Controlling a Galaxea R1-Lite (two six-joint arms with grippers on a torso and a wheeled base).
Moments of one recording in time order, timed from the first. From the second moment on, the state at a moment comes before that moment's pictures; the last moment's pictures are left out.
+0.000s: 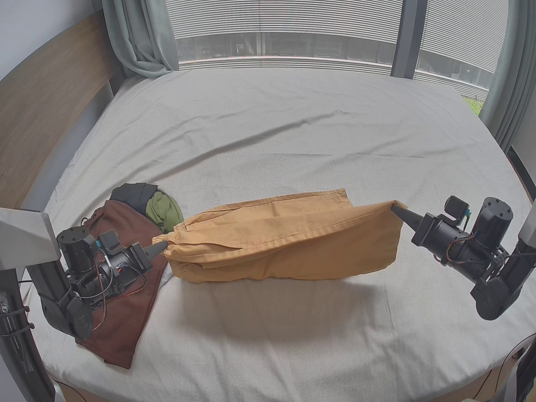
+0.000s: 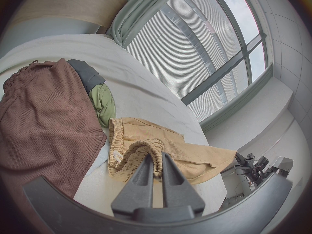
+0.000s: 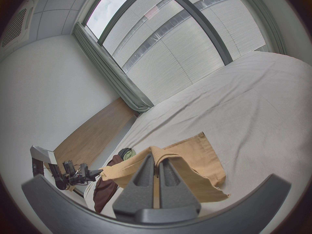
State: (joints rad) left arm -0.05 2.15 -0.40 -1.55 -0.46 -0.62; right arm 0.21 1.97 -0.46 -1.52 0.34 0.51
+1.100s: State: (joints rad) left arm -0.07 2.21 -0.52 -1.55 -0.41 -0.70; right arm 0.15 2.22 -0.92 -1.30 0.40 0.53
